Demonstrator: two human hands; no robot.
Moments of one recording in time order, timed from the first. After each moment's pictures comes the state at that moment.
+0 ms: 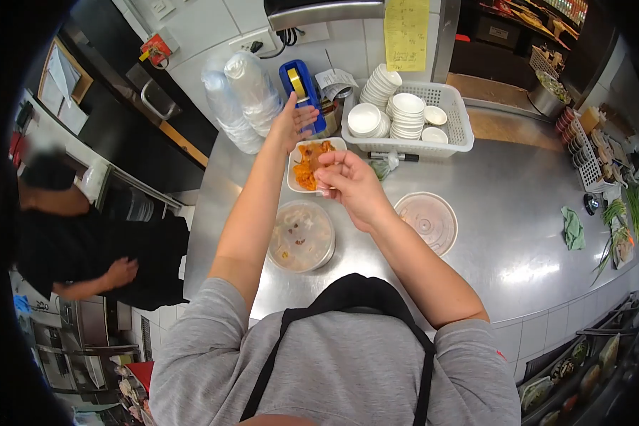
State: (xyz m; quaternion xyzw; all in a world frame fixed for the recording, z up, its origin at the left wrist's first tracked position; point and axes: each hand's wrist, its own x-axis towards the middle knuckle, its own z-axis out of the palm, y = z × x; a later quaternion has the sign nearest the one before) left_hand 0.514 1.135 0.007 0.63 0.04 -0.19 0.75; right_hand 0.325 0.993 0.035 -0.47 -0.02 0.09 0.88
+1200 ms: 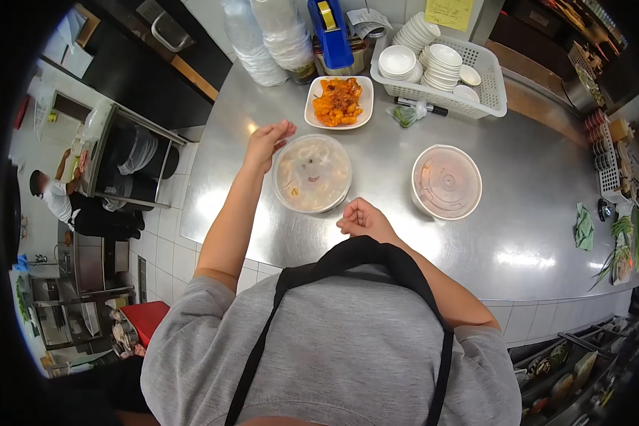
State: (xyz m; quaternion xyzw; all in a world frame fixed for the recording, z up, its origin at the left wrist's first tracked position) left_hand 0.378 1.244 -0.077 0.70 0.10 -0.04 0.70; right_hand 0.221 1.008 -0.094 -0.58 -0.02 0.29 0.76
